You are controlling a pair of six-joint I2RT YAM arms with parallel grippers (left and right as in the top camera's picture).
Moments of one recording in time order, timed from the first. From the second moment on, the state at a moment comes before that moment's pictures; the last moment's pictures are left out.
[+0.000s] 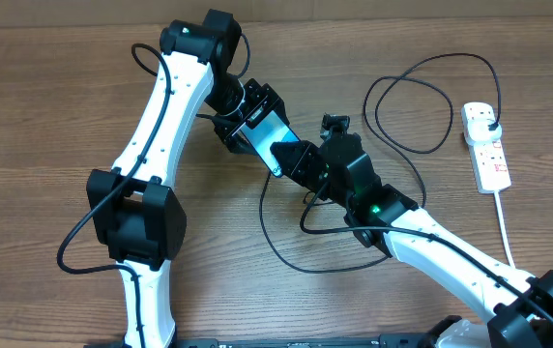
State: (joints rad) left arm -0.28 2.17 2.13 -1.51 0.60 -0.88; right arm 0.62 1.48 0.82 0.20 -0.16 1.16
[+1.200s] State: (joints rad) left arm -0.27 2.17 2.26 -1.45 0.84 -0.37; right arm 0.44 1.29 0.82 0.08 -0.21 1.20
